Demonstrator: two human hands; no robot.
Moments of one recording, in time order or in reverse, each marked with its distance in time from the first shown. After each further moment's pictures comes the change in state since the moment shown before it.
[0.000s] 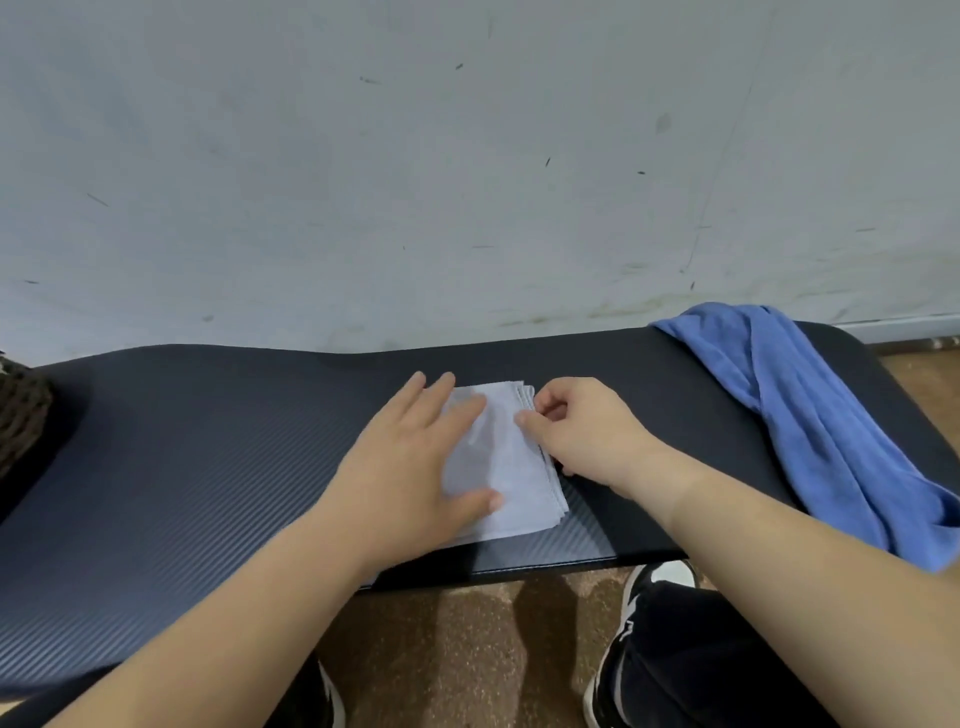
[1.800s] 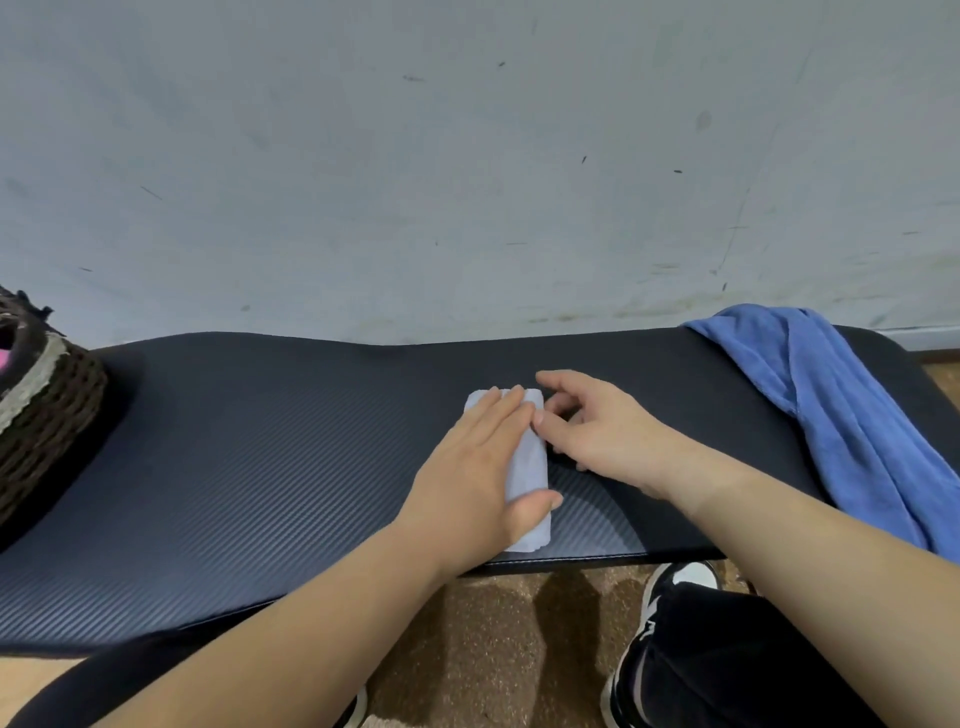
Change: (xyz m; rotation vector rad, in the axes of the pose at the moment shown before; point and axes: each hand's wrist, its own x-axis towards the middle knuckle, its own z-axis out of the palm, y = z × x) left_hand -0.003 0.015 0.036 -0.213 0.142 0.064; right_hand -0.005 -0.005 0.007 0.103 -0.175 -0.133
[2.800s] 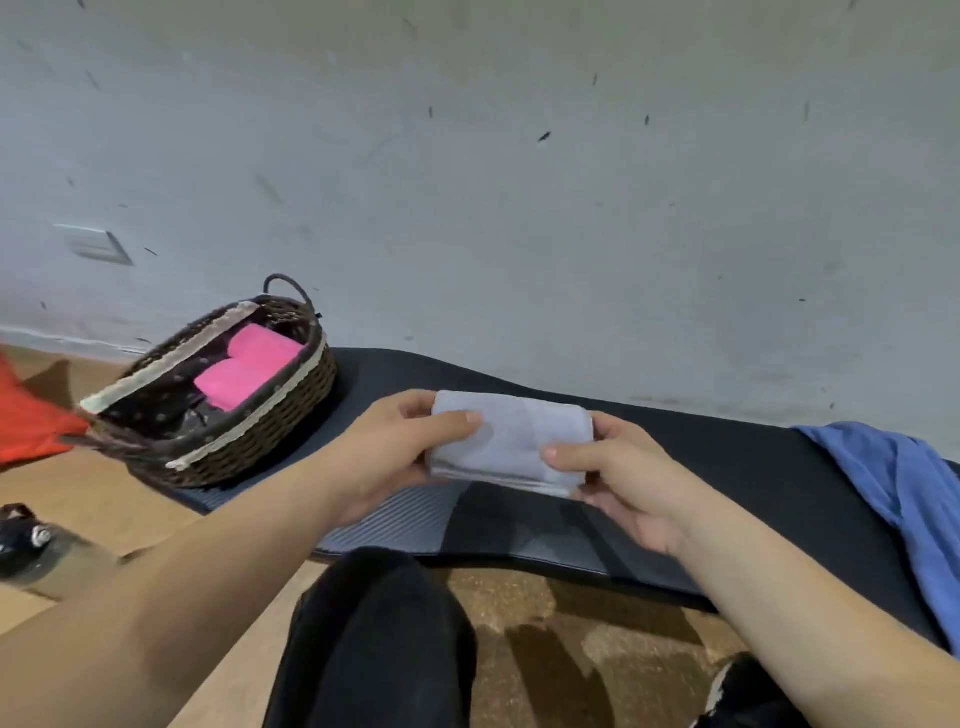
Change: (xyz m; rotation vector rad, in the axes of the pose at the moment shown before) left_hand -0.128 -0.059 -0.196 -1.162 0.185 -0.633; right_hand -0.064 -0.147 0.082 0.664 -0.237 0.105
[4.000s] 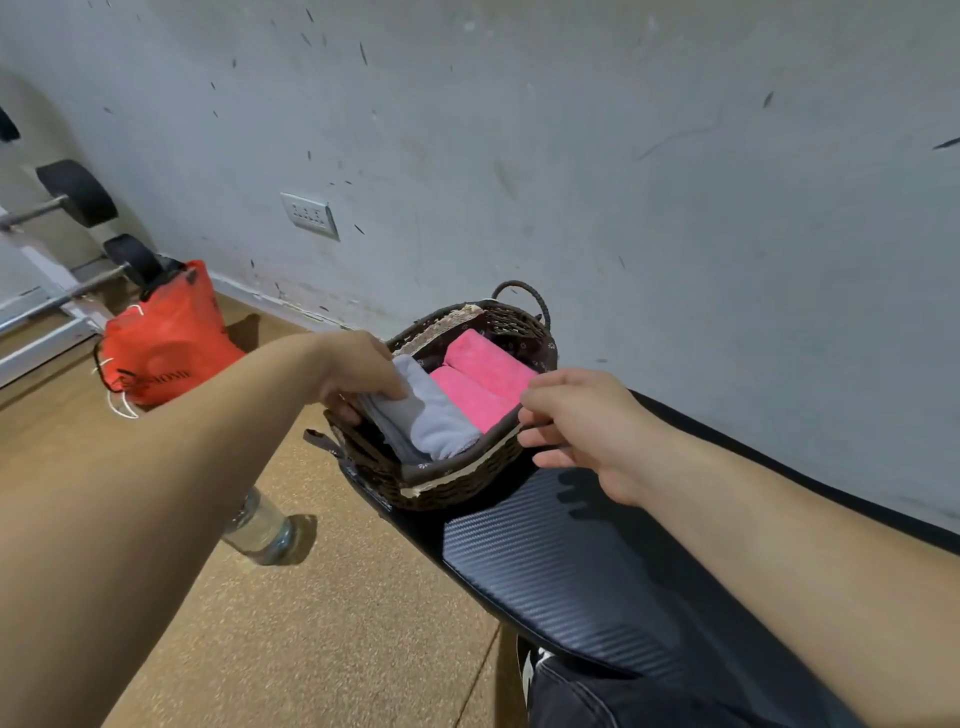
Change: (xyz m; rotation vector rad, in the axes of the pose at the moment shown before) left_hand 0.039 0.052 -0.347 0.768 0.433 -0.383; right_hand 0.165 -0.023 0.298 -0.398 -0.115 0.026
